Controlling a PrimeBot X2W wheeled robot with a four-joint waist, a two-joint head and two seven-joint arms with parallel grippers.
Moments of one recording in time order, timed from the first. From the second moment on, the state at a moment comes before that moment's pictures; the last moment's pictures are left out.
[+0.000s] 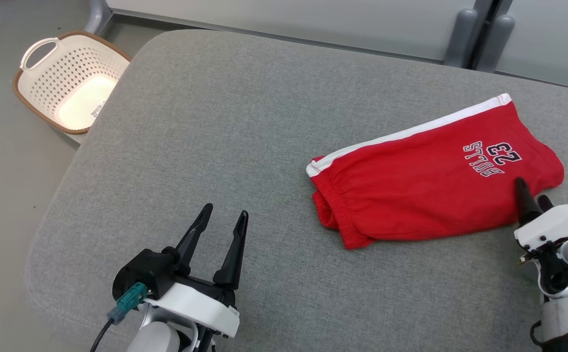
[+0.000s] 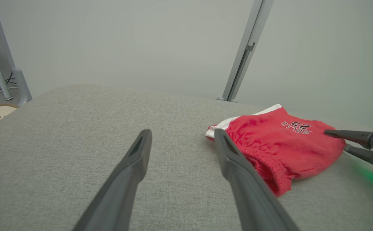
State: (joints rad) left arm -0.17 0.05 -0.31 0.27 -0.36 -0.13 -0.26; right arm -0.47 -0.05 -0.36 0.62 0.43 0.13 0.24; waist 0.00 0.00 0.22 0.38
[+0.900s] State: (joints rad) left arm -0.21 0.05 -0.35 0.28 -0.38 -0.11 -0.26; right arm -0.71 -0.05 -0.56 0.86 0.31 0.13 0.21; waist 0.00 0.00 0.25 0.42
